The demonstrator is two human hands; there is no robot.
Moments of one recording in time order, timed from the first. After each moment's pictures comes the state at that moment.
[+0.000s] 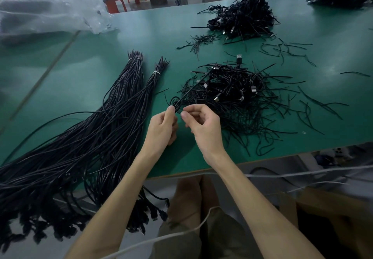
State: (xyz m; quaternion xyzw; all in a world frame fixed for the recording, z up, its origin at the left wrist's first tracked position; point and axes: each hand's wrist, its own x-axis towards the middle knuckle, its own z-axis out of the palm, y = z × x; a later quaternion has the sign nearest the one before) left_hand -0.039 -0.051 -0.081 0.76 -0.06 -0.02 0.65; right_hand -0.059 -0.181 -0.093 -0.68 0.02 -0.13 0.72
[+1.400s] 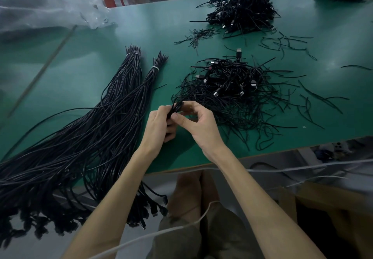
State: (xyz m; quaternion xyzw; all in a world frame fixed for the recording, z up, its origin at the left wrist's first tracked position) left_hand -0.041 -0.050 -0.077 0.70 -0.06 -0.05 0.71; right_hand -0.057 -0.182 -0.091 -0.68 -0.05 -0.07 0.73
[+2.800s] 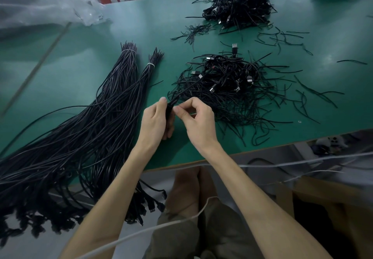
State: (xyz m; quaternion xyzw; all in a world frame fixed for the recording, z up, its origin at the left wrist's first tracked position) left_hand -0.041 -0.052 -0.078 0.76 -0.05 0.02 0.65; right_hand -0.061 -0.178 -0.088 -0.76 -0.01 -0.17 0.63
